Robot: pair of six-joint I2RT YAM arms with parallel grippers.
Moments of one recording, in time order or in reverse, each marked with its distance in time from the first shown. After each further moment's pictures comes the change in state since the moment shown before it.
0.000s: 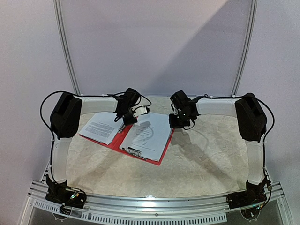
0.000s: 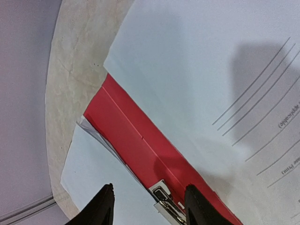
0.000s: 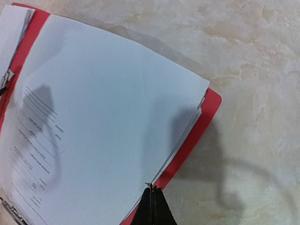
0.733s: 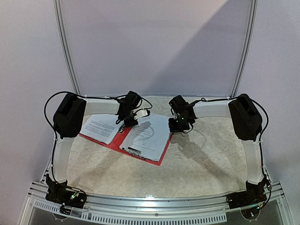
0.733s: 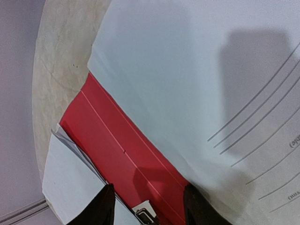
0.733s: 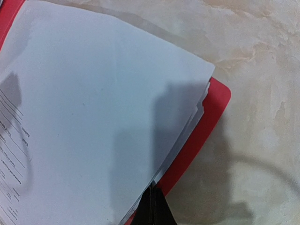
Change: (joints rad) left arm 0.000 0.051 0.000 0.037 0.002 -0.008; right arm -0.004 0.072 0.000 0.021 0.007 0.002
